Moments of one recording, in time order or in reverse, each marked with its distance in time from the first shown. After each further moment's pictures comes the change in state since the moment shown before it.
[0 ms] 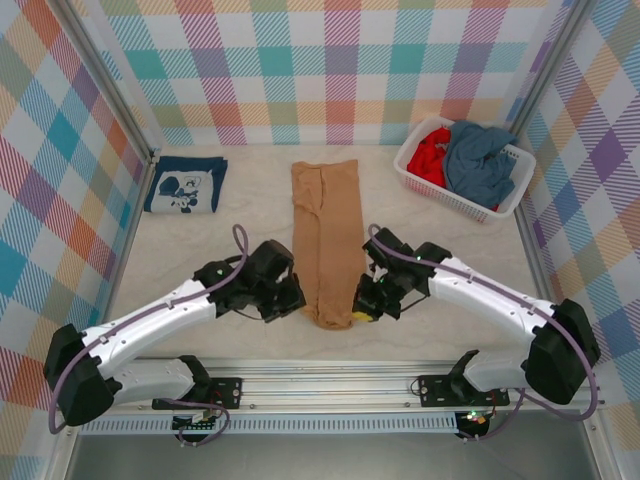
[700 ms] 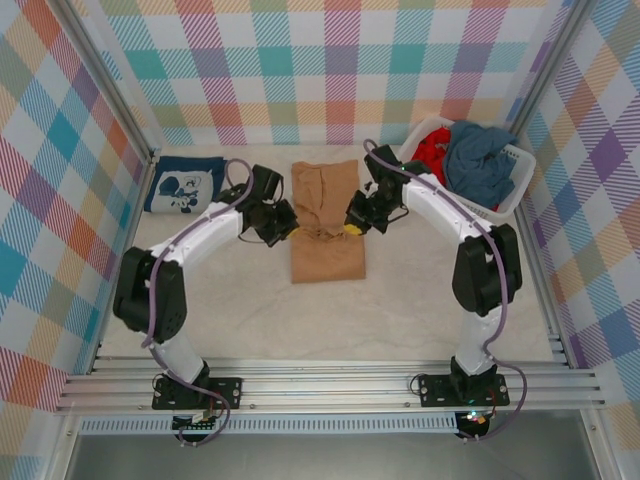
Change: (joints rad) left arm 0.420 0.581 0.444 0.113 0.065 0.175; right arm -0.319 0.618 0.705 -0.086 -0.013 -0.262
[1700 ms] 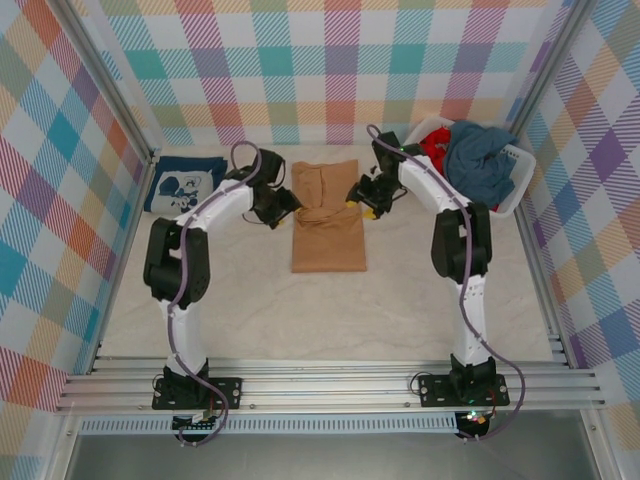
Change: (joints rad) left arm 0.067 0.214 0.194 -0.075 -0.058 0.087; right arm -0.111 0.277 0.257 -0.053 0.044 -0.152
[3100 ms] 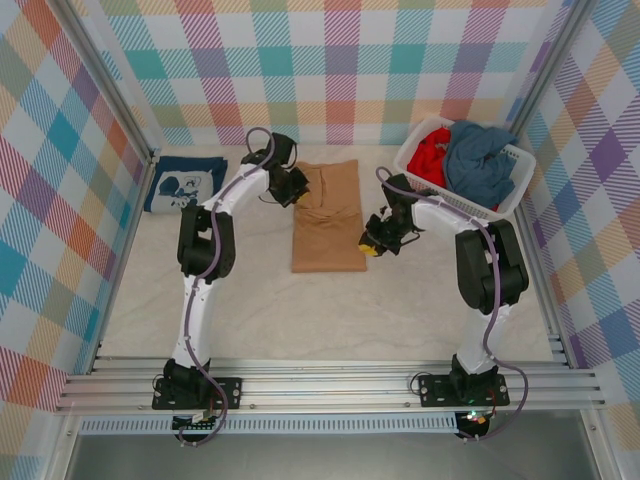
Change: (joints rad) left arm 0.020 0.415 0.529 -0.045 0.051 0.015; right arm 0.035 -0.306 -0.625 0.328 -0.063 0.105
